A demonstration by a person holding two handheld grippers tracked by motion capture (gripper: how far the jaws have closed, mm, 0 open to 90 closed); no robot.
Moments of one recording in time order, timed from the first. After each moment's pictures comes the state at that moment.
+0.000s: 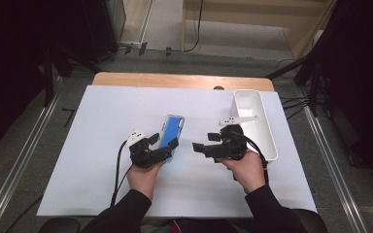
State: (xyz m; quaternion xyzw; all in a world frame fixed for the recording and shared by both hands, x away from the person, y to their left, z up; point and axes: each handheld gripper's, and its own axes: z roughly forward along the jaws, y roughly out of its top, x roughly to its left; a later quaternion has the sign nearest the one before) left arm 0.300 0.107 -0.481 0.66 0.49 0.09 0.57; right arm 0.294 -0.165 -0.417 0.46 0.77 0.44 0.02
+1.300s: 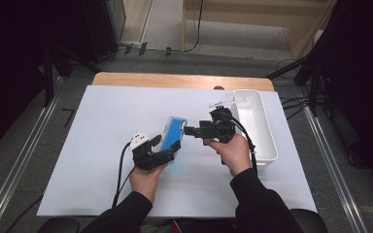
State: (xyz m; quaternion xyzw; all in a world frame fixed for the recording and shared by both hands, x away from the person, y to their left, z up) left arm 0.296 0.102 -0.487 0.67 0.48 0.10 0.56; right arm 0.340 -0.144 -0.409 0.50 0.75 0.44 -0.01
